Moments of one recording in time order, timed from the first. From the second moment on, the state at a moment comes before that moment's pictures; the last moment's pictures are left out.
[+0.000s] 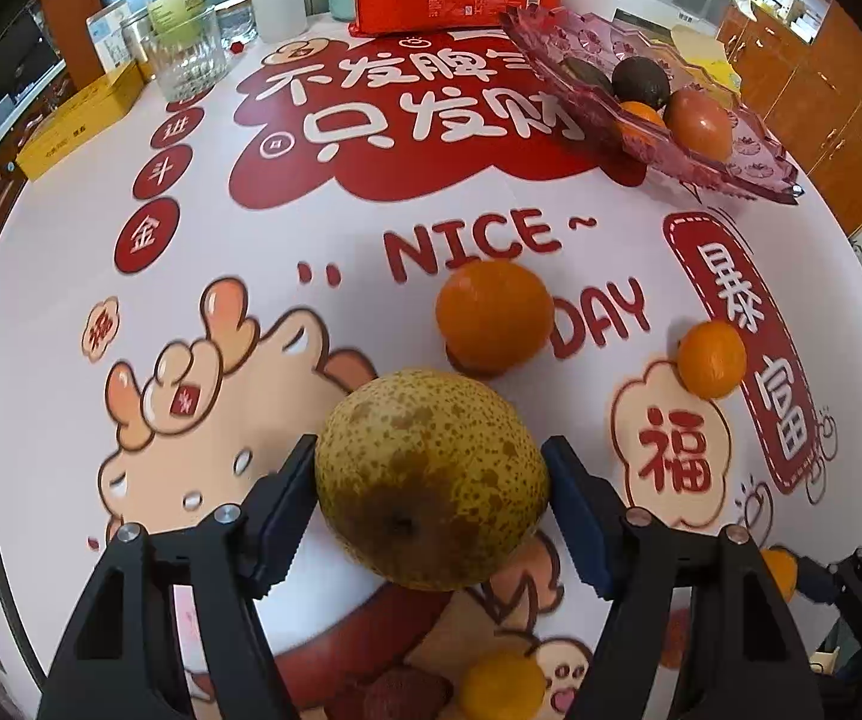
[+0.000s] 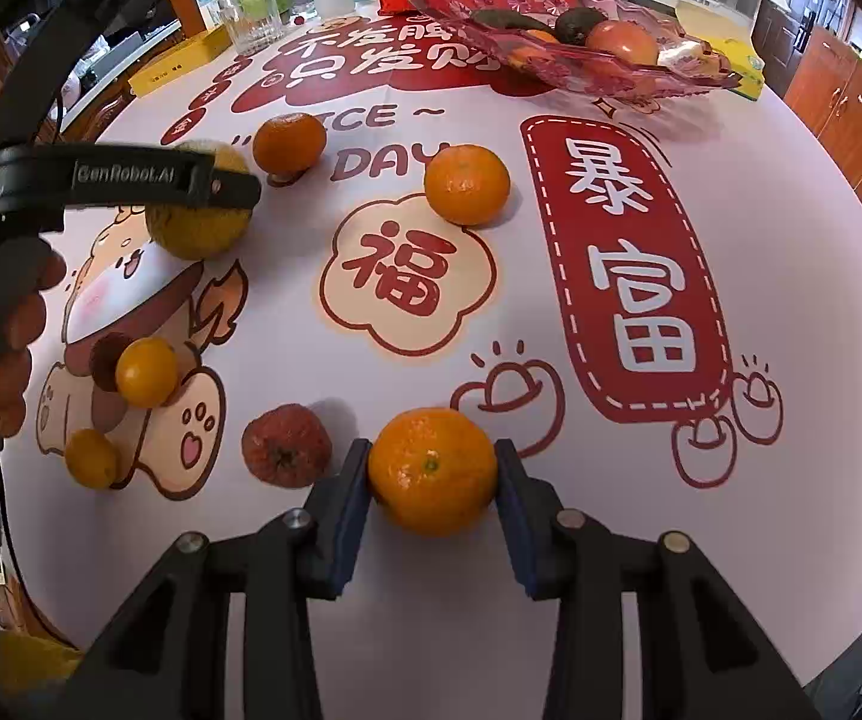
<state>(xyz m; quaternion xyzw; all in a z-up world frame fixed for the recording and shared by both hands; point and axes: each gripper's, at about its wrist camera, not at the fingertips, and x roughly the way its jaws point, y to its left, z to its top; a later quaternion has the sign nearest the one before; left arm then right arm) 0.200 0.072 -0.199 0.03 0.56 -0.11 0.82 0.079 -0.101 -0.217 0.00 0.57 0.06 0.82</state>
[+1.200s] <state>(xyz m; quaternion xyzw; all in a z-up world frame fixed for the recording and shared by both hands) 0.161 -0.013 0.027 0.04 0.39 -0.25 0.88 0.078 -0.225 0.009 -0.04 0.37 -0.06 0.93</state>
